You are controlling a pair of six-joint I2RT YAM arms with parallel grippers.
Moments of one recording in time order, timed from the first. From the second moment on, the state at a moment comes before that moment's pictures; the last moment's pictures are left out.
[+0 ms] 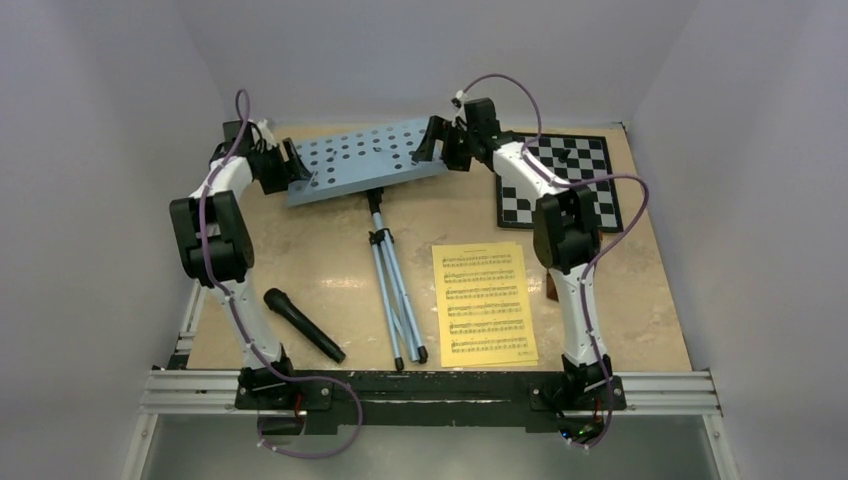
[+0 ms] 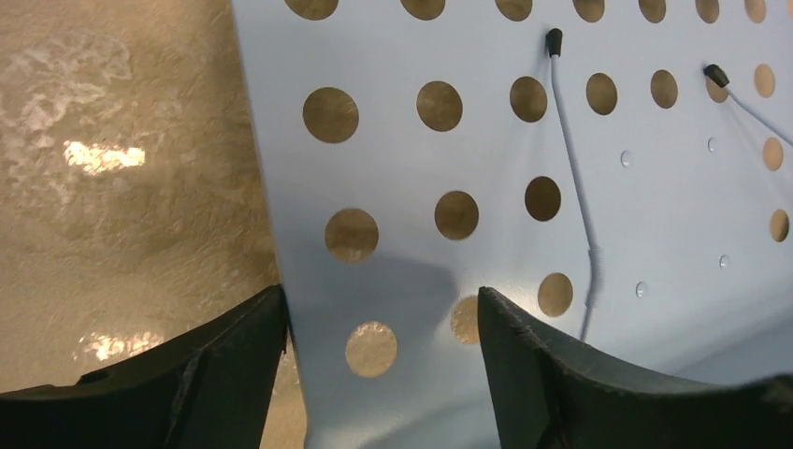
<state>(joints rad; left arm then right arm) 0.22 2.08 1.60 -0.41 0.45 -0.20 0.38 2.36 2.06 -0.35 -0.41 0.56</state>
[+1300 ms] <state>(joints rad) -0.19 1.37 0.66 -0.37 0.81 -0.45 0.43 1.18 1.00 -0.45 -0.69 0.19</state>
